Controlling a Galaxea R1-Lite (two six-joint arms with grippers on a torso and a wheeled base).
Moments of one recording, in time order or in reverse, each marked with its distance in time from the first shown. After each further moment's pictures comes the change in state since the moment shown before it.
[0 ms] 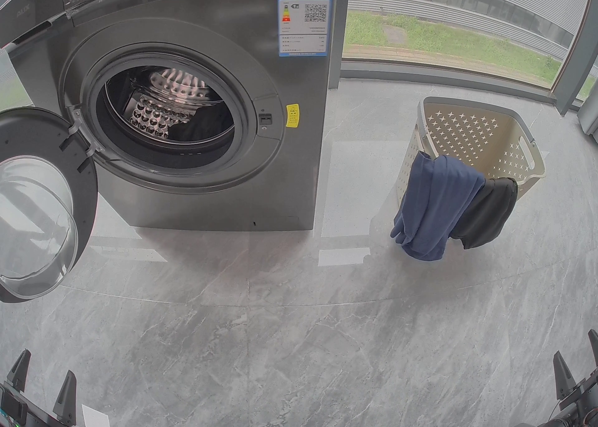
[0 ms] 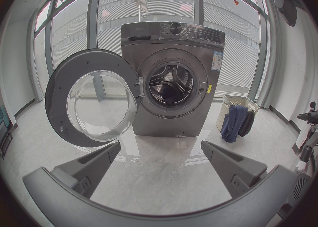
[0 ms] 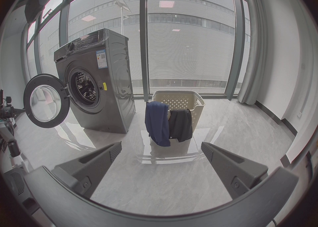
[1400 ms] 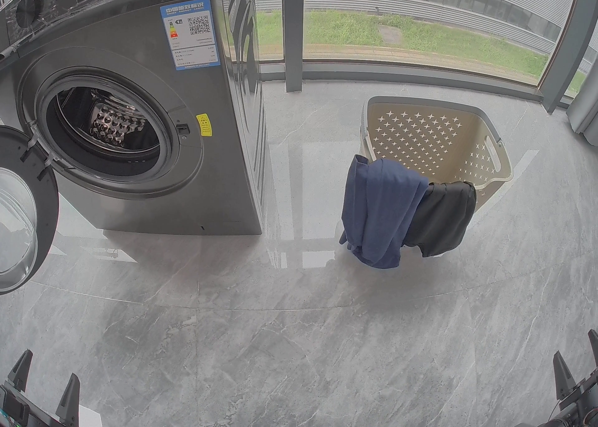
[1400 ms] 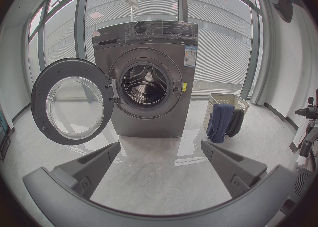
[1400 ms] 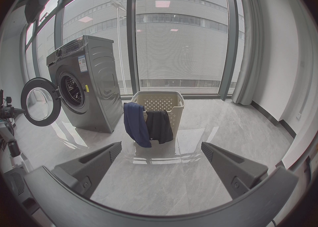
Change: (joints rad) left arm 0.000 0.002 0.000 0.002 -0.026 0.029; right arm 0.000 0.001 0.000 0.000 0.000 0.000
